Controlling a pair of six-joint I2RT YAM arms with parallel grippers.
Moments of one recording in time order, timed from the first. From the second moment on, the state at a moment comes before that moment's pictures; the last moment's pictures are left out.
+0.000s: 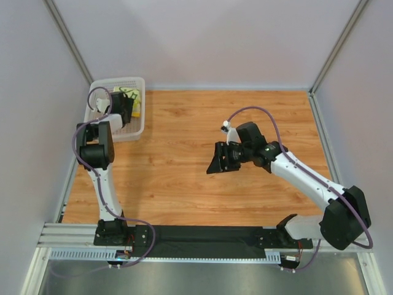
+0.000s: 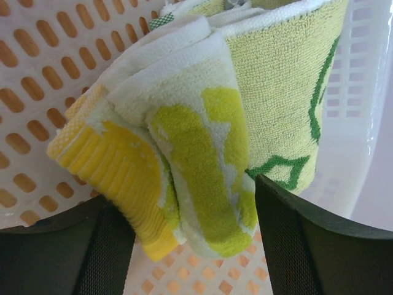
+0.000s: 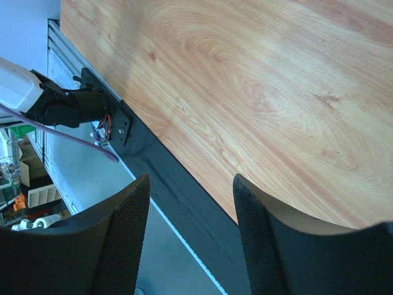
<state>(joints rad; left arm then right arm) 0.08 2.19 1.47 0.13 -0.21 -1.27 0.59 1.32 0.97 -0.48 -0.56 0.52</state>
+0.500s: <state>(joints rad) 0.08 1.98 1.47 -0.14 -0.24 -1.24 0.59 1.20 0.96 -0.55 -0.54 0.51</state>
